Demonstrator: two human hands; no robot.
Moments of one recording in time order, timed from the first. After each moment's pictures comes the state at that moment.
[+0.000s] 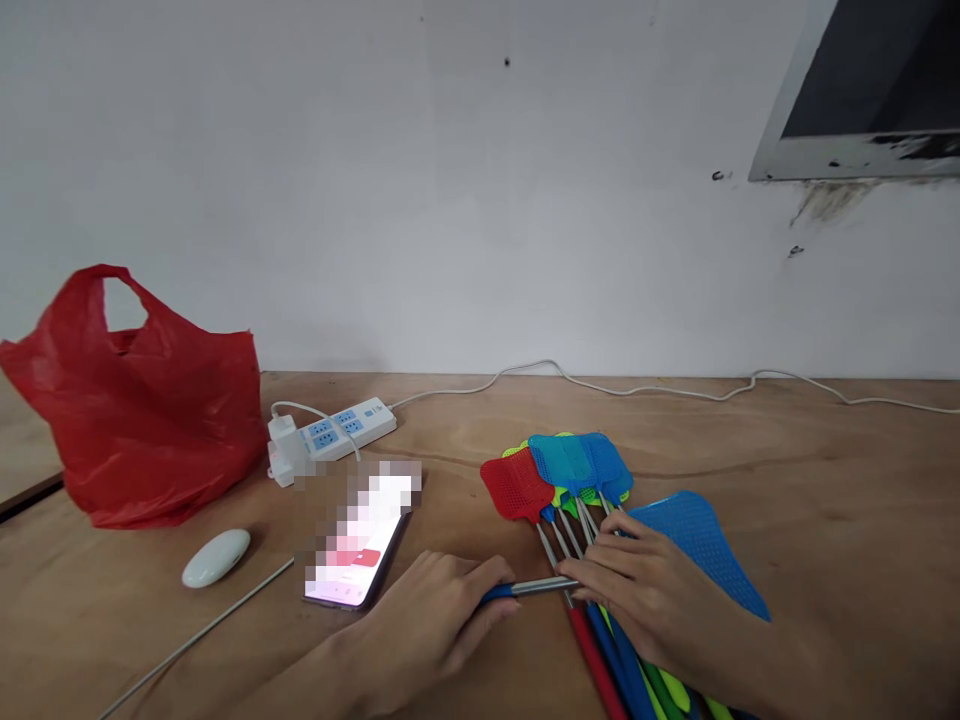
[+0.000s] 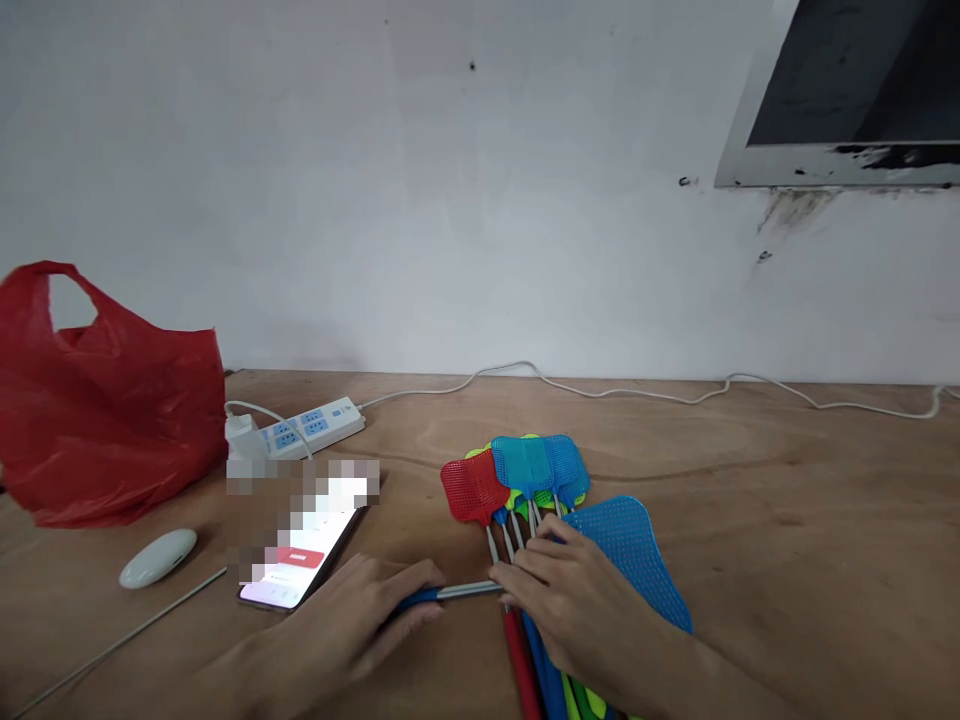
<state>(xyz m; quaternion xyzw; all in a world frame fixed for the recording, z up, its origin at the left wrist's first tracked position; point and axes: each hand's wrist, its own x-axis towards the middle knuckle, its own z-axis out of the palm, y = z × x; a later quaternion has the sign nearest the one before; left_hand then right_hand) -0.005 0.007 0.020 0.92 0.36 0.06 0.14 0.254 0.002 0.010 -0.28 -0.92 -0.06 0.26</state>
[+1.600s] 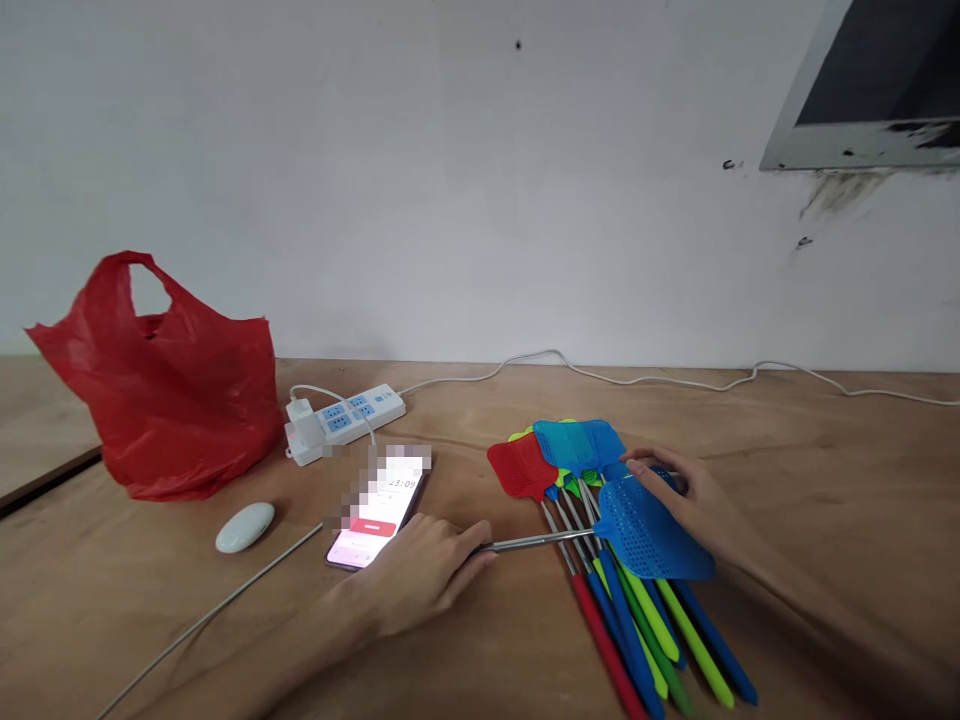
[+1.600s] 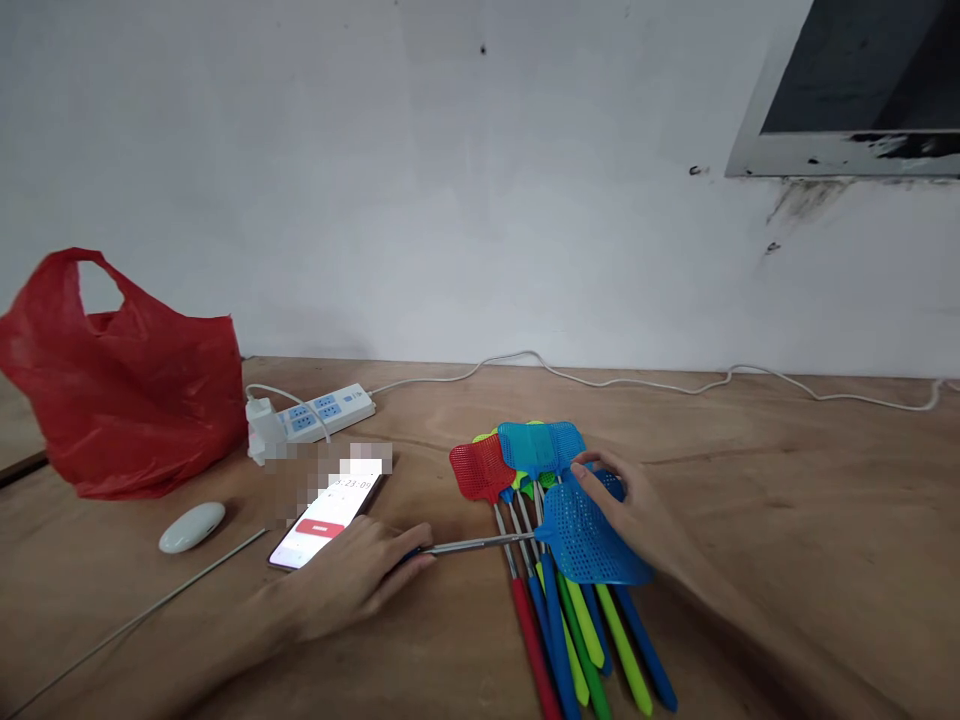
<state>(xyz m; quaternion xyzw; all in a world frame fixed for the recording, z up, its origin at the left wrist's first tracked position) -0.024 0.019 0.011 0.93 0.37 0.00 0.06 0.312 0.041 0.001 -0.58 -0.67 0.20 0.41</state>
